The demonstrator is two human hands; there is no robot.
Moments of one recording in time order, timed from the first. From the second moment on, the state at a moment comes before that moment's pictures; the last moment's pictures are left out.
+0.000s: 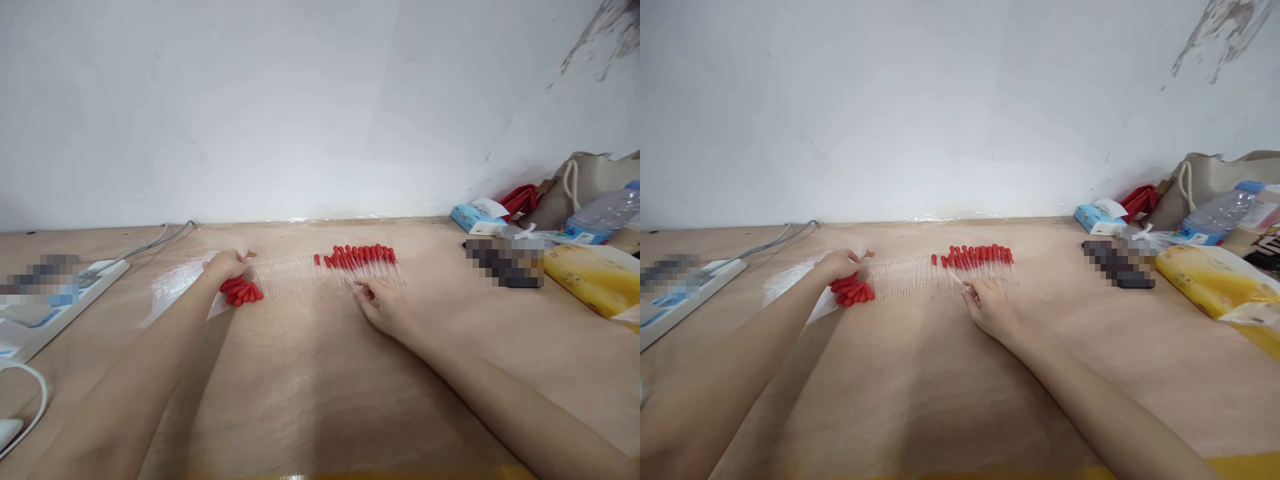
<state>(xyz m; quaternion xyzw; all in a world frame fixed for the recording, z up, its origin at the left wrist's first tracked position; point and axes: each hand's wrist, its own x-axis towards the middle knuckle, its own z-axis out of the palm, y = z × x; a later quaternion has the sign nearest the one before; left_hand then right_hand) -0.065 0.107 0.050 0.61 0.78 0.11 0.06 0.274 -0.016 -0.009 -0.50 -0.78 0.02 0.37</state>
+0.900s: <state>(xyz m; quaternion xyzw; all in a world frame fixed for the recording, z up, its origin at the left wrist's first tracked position) 0.035 -0.026 -0.017 0.75 0.45 0.40 0.29 0.253 -0.040 -0.010 -0.41 -0.85 0.03 0.33</state>
